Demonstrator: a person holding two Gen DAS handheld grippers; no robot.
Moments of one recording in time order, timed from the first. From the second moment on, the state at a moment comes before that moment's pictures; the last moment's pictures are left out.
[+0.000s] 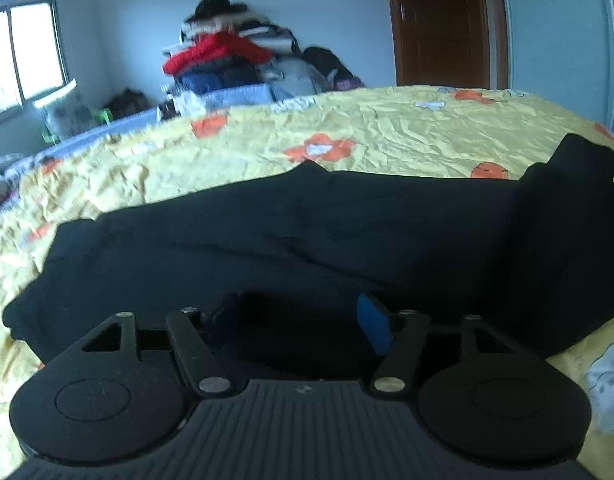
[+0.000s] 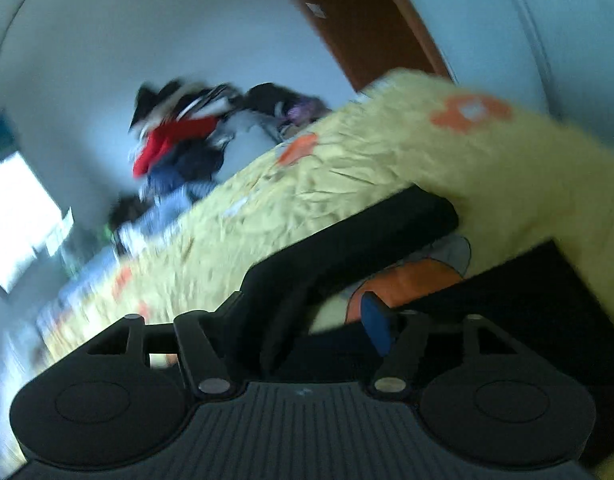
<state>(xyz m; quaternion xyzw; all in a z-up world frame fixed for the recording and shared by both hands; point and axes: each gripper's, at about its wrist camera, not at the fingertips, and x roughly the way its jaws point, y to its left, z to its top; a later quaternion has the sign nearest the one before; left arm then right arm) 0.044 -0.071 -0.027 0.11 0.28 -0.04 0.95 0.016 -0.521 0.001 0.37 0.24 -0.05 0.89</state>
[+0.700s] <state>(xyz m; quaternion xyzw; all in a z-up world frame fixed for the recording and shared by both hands) 0.059 -0.046 -0.027 0.03 0.32 -0.02 0.95 0.126 -0.531 0.033 0.40 0.19 0.00 0.90</state>
